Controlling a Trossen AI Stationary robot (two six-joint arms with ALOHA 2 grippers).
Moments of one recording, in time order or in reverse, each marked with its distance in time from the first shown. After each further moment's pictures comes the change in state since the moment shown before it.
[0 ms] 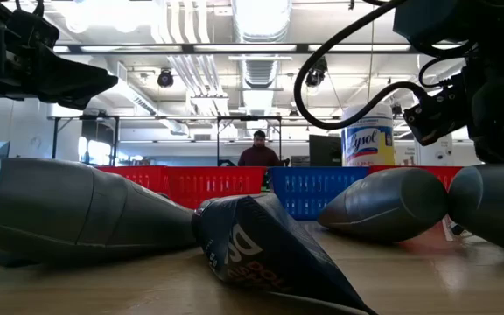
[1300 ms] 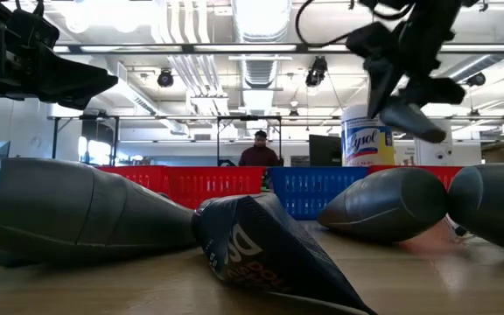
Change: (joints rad) left arm 0.000 0.000 0.000 0.000 0.000 0.000; right arm -0.497 -0.459 -0.003 -0.026 0.247 -0.010
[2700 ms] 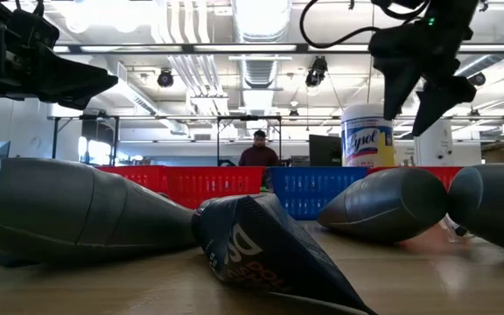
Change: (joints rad) left arm 0.000 0.000 0.000 0.000 0.000 0.000; right arm 0.074 -0.046 -0.028 -0.106 0.047 -0.118
